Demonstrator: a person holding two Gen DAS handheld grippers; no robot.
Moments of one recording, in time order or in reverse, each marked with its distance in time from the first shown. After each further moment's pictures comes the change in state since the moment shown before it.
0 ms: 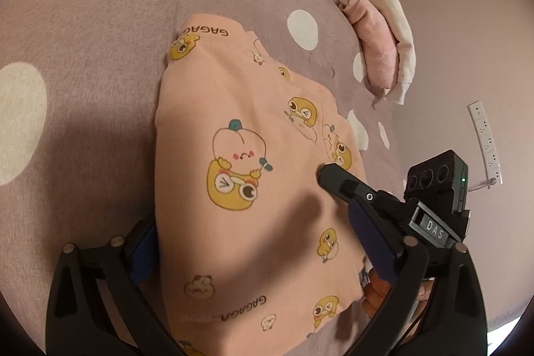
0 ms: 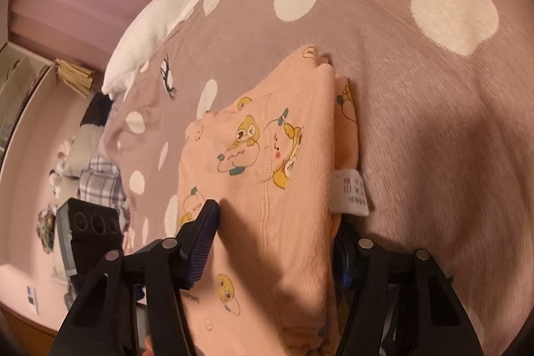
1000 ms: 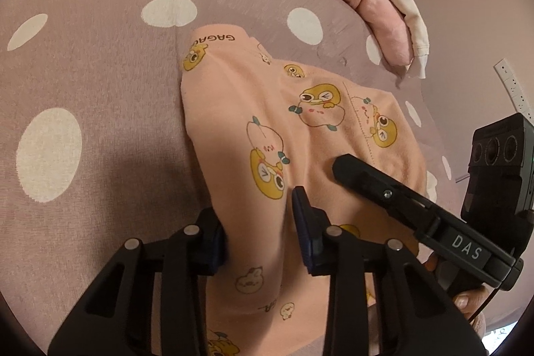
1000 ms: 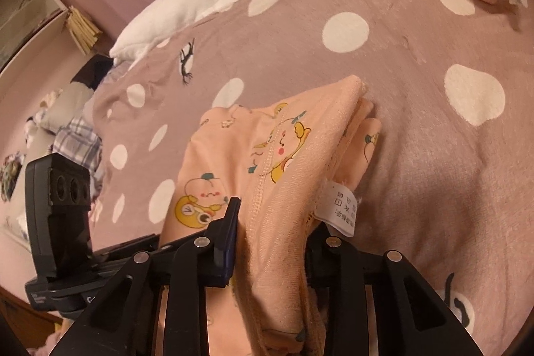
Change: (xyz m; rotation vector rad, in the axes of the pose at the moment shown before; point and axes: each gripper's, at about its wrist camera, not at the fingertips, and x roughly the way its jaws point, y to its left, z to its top) left arm -0.011 -0.020 -0.008 0.171 -0.035 0.194; right arm -0.005 0.049 -0.011 -0.251 -0.070 -0.141
